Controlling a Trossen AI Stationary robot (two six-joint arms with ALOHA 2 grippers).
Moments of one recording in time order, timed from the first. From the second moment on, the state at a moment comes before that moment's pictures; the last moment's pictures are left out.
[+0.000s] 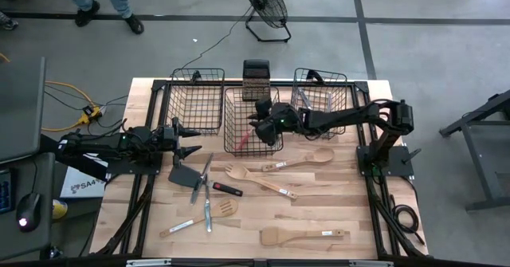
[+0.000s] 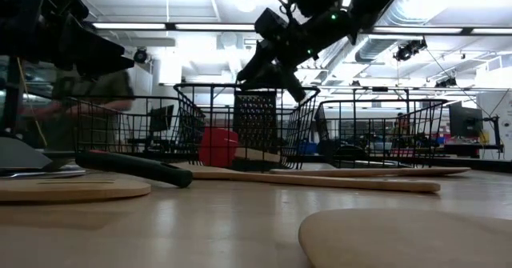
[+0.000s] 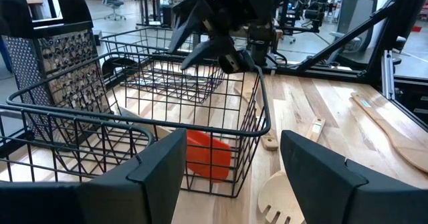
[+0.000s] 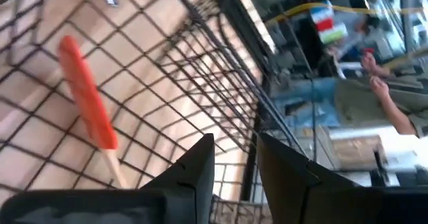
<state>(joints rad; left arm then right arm) -0.05 0.02 0.08 -0.11 -0.23 -0.08 -0.16 1.73 1.06 0.25 0.16 -1.00</state>
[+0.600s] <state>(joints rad) -0.05 0.02 0.08 -0.11 -0.23 -0.08 0.01 1.56 1.06 0.03 0.26 -0.53</state>
